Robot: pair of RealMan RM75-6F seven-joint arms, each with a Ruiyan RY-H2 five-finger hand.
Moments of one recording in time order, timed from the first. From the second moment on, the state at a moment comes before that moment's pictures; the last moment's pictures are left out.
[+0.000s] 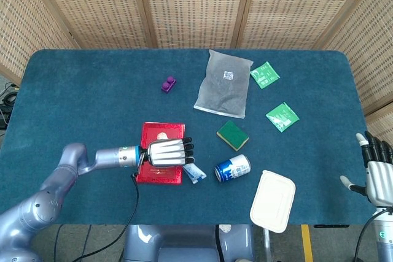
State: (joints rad) left arm -1.10 -1.87 0.22 -0.35 2.09 1.47 -0.37; right arm 0.09 -1.14 0.14 -1.58 -1.37 1.46 -0.05
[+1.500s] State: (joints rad) left arm -1.04 -1.81 0.14 -0.21 1.81 1.55 -0.32; right arm 0.09 -1.14 0.14 -1.57 -1.37 1.45 -0.03
